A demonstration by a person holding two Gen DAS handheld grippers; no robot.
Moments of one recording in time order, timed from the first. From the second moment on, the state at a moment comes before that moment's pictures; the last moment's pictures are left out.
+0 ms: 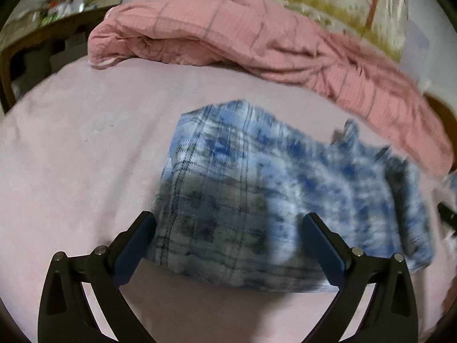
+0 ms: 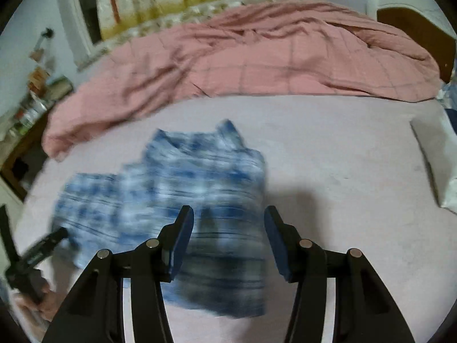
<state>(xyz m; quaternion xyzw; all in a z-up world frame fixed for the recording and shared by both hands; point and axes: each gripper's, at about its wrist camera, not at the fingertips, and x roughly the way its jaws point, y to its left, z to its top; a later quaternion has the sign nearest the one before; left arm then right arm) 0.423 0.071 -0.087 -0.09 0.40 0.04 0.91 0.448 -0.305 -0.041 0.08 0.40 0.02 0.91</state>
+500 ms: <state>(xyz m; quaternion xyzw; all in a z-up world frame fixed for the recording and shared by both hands) 0.418 0.073 -0.085 -0.09 0.37 0.03 0.93 0.457 -0.271 -0.072 0.01 0.45 0.12 0.89</state>
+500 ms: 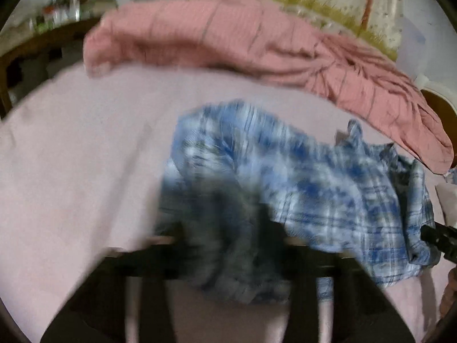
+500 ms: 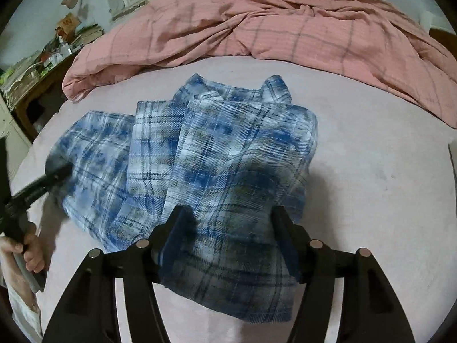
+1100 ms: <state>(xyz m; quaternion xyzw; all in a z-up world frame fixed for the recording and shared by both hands) 0.372 -0.100 0.032 -0.03 0.20 -0.19 0.96 0.441 -0.385 -0.038 0.15 0.40 0.00 0.90</state>
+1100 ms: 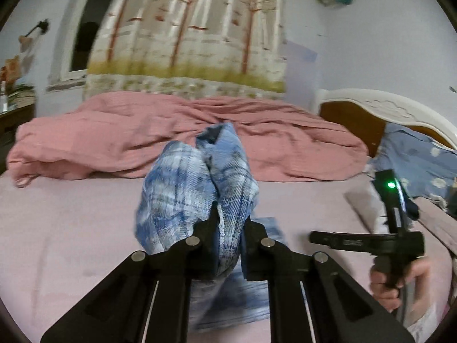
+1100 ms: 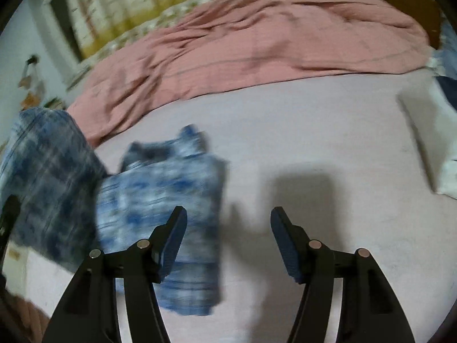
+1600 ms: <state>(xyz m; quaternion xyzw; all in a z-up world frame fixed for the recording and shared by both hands) 0.351 -0.143 0.002 -0.03 0.23 -0.25 0.94 0.415 -0.399 0.003 0.14 0.32 0.00 0.94</state>
